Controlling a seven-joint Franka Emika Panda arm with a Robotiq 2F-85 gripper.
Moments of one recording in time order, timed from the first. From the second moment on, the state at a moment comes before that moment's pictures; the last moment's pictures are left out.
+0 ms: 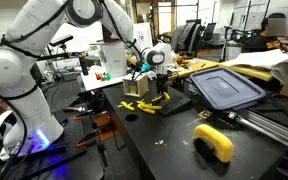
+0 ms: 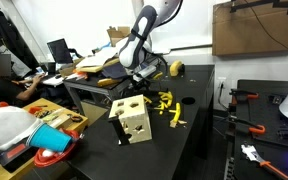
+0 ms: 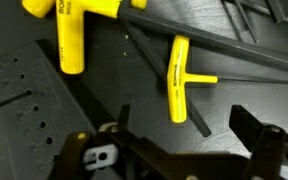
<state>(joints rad) 0.06 0.80 -0.07 -1.61 0.04 2.32 0.24</state>
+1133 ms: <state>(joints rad) 0.06 0.76 -0.09 -1.64 0.04 2.29 0.26</state>
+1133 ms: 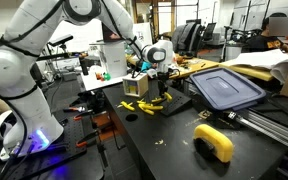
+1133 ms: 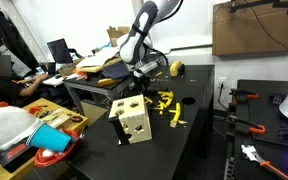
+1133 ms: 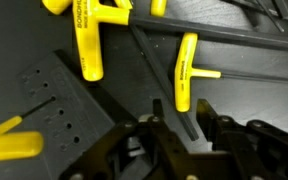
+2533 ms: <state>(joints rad) 0.06 0.70 -0.05 -1.75 0.12 2.27 0.38</state>
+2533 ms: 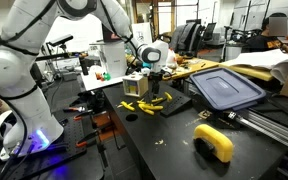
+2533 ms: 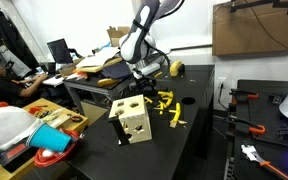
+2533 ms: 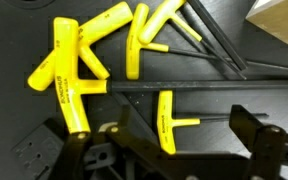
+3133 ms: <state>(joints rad) 0.03 0.81 -0.06 -1.64 0.14 2.27 0.41</state>
